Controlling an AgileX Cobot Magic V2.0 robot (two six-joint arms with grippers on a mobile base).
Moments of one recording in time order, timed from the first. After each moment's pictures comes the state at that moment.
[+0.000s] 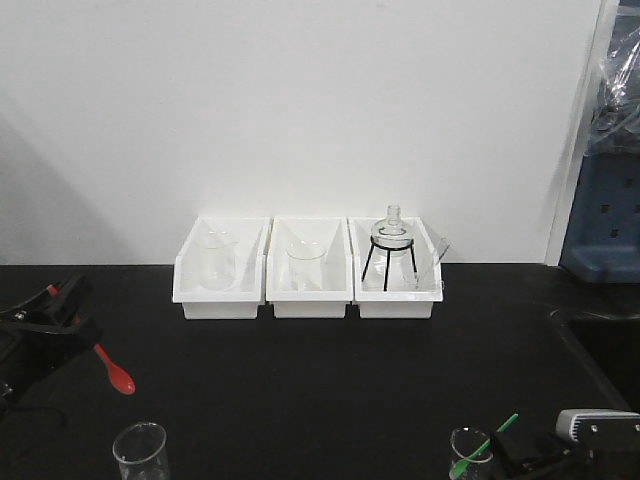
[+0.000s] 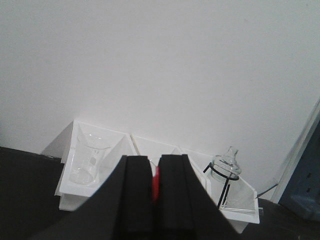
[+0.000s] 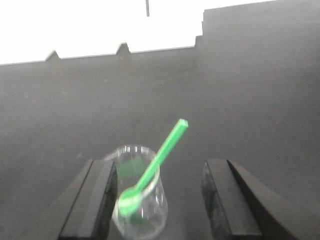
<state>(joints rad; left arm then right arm) -0.14 1.48 -0.65 0.12 -0.90 -0.49 0.07 1.72 -0.44 -0.20 -0.89 0.28</state>
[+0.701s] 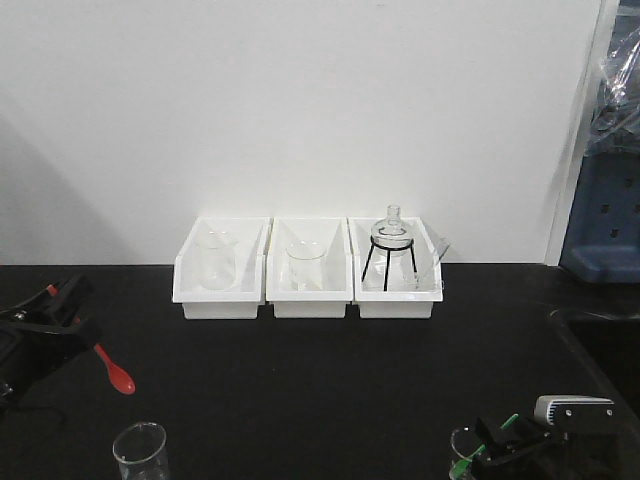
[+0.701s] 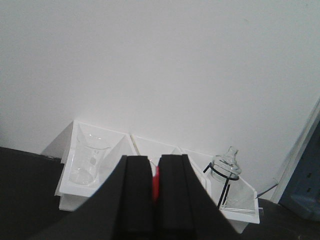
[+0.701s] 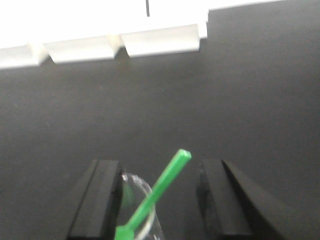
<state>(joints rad) -0.14 1.48 -0.65 0.12 -0.90 -0.49 0.07 1.87 -0.55 -0.21 -0.96 0.28</state>
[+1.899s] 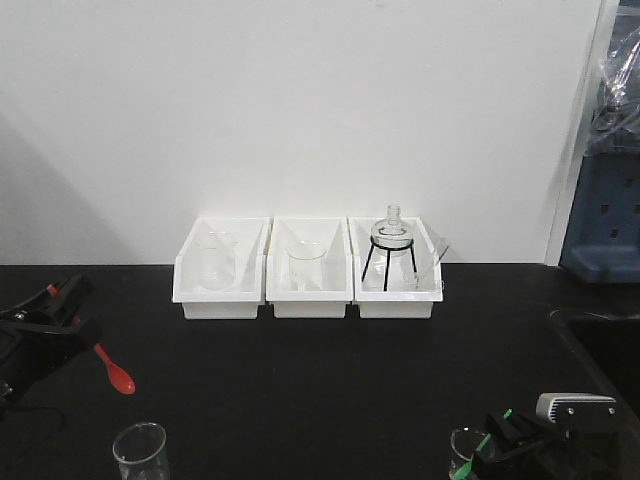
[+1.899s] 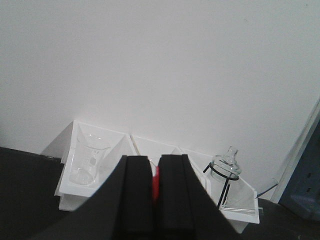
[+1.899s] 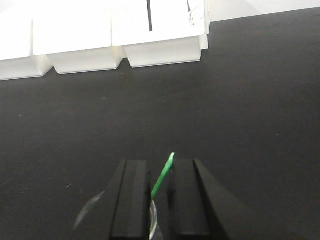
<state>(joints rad) -0.14 1.48 -0.65 0.12 -0.90 -0.49 0.07 1.87 -0.55 -0.21 -0.97 0.29</state>
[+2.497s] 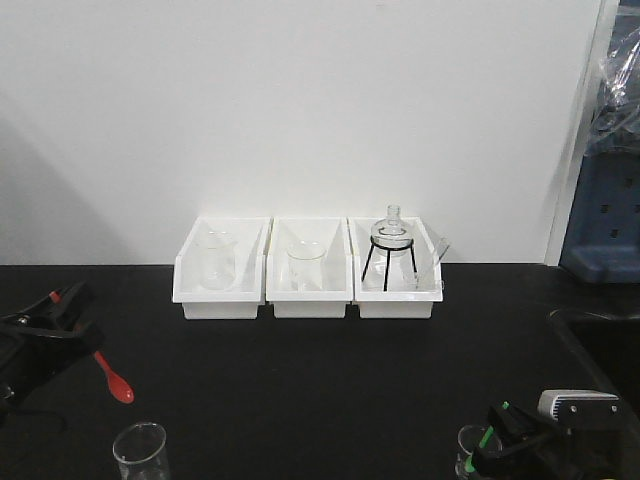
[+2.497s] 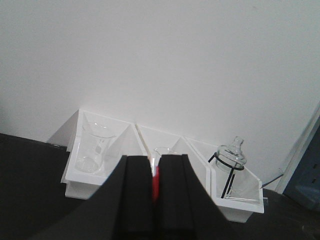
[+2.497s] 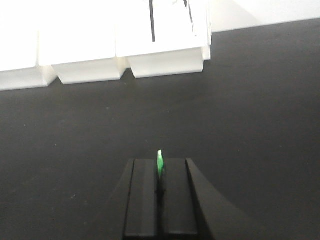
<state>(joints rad) -0.14 1.48 -0.65 0.12 -0.86 -0.49 0.07 1.87 -0.55 -0.21 -1.01 0.29</state>
